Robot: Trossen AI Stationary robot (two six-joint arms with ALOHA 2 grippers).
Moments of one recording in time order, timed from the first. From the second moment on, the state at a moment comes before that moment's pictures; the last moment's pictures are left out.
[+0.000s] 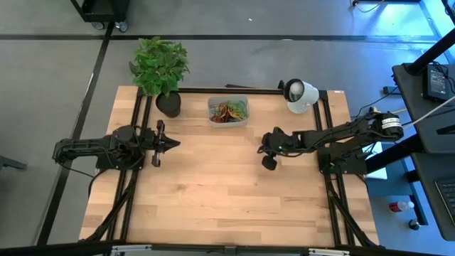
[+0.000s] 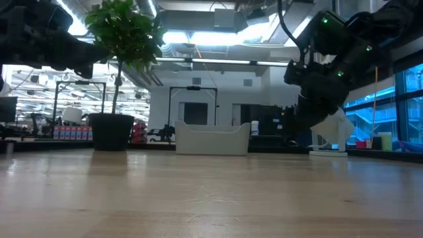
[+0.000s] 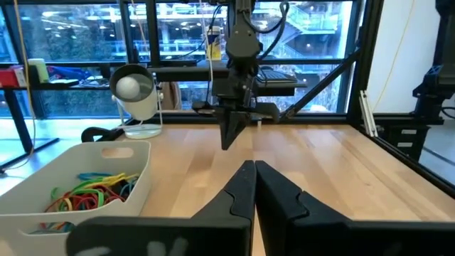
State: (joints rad) left arm 0.10 0.01 0.01 0.02 0.06 -0.01; right arm -0.02 1.37 0.53 -0.01 0.18 0.28
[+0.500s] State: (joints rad) left arm 0.10 0.01 0.01 0.02 0.06 -0.01; right arm -0.02 1.37 0.43 0.00 0.16 0.26
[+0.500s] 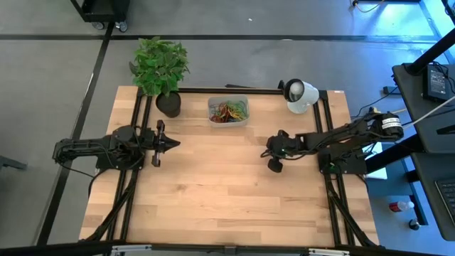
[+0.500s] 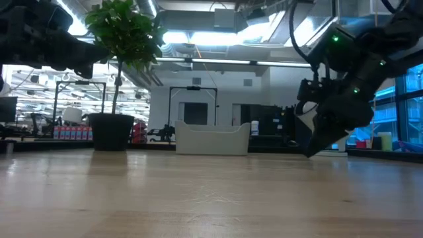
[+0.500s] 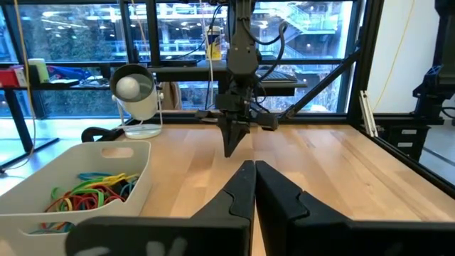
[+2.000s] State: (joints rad) left arm 0.10 0.01 0.01 0.03 0.06 -0.01; right arm 0.08 0.01 0.01 0.07 0.05 -0.07
